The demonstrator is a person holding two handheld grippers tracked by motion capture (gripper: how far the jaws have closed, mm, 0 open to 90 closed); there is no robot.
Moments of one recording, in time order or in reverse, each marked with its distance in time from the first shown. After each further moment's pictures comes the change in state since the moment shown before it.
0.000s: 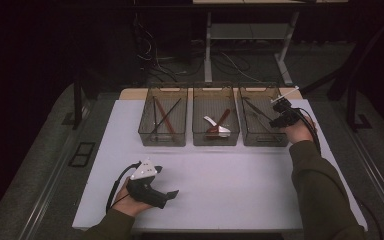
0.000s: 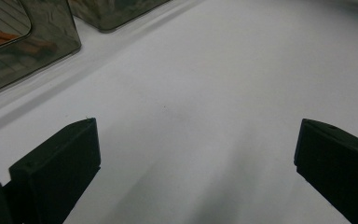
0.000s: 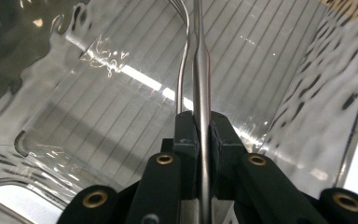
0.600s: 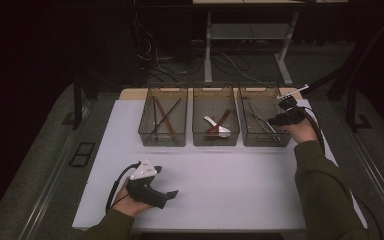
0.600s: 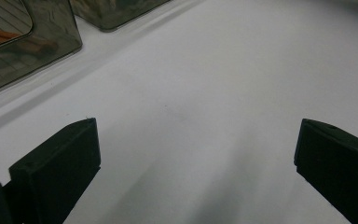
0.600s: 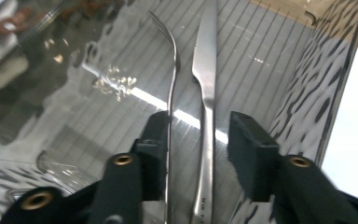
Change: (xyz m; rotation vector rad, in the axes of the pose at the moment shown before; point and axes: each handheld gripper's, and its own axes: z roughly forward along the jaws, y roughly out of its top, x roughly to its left) left arm 0.001 -0.001 0.000 -0.004 0.001 -0.004; right arm -0.011 -0.004 -0.014 -0.127 0.064 0.067
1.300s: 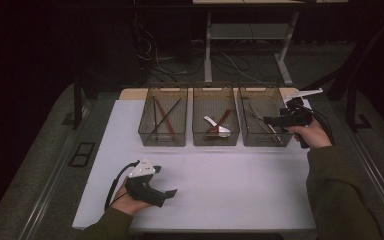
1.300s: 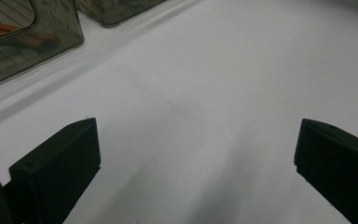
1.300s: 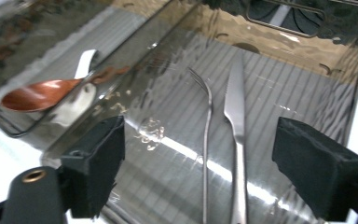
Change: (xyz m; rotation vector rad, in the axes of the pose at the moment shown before) left arm 0.006 -0.002 0.001 0.005 -0.017 -0.023; right arm 0.008 -0.013 -0.024 -0.223 0.122 0.017
